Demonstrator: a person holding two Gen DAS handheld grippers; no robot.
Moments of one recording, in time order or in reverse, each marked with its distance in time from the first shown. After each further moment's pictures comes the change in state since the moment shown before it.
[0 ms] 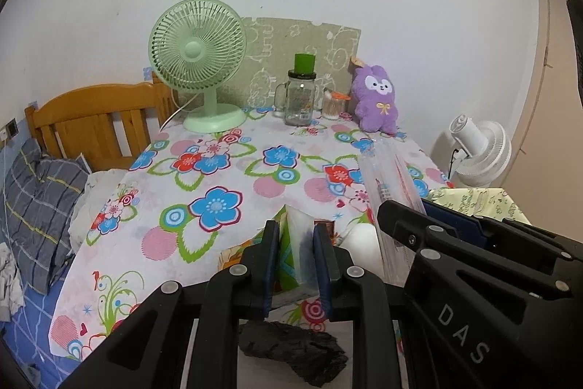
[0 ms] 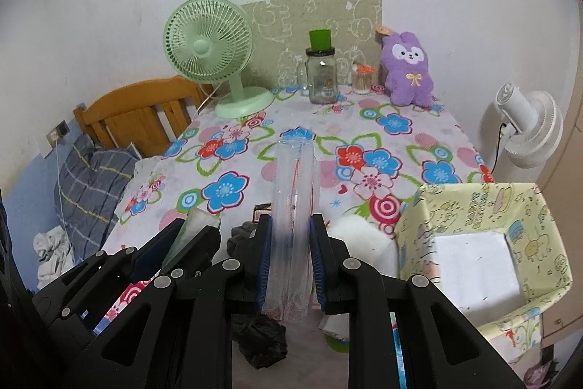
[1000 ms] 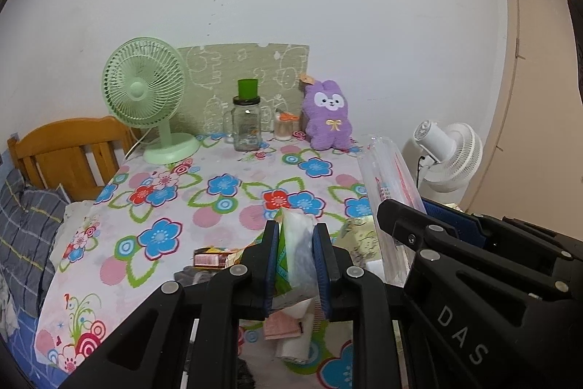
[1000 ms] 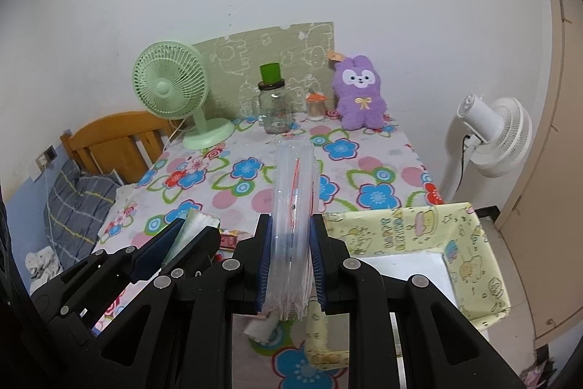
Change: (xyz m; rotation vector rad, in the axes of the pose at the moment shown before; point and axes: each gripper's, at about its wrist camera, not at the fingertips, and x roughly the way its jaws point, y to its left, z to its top) left arm -0.005 -0.090 0.021 0.075 -0.055 -0.064; right arm -0.050 -0.085 0.012 0.041 -0.087 -0.057
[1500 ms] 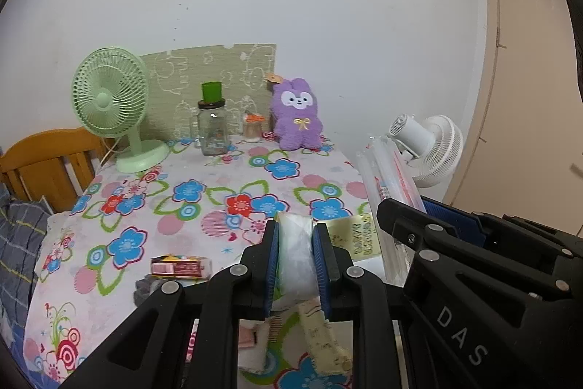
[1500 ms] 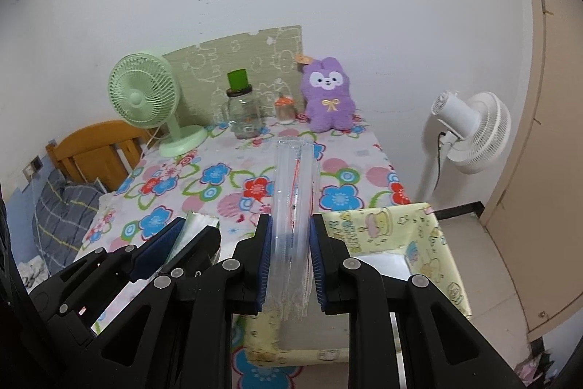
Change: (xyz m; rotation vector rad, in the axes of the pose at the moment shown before) left arm 0.014 -0.045 0.004 0.048 0.006 -0.062; right arm -0.010 -0.046 -0.001 0.034 -0.010 -0.060
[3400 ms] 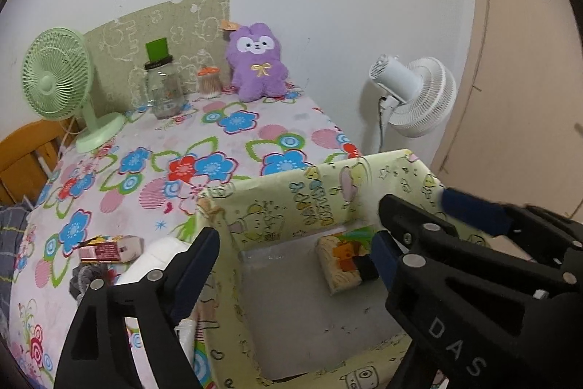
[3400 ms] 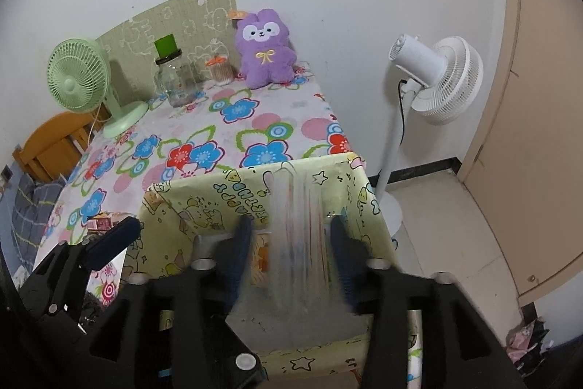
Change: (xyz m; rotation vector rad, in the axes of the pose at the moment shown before) left arm 0.076 -0.066 -0.019 0.074 0.180 -0.010; right arm 0.054 -0.088 -0.024 0.094 0.140 -0.115
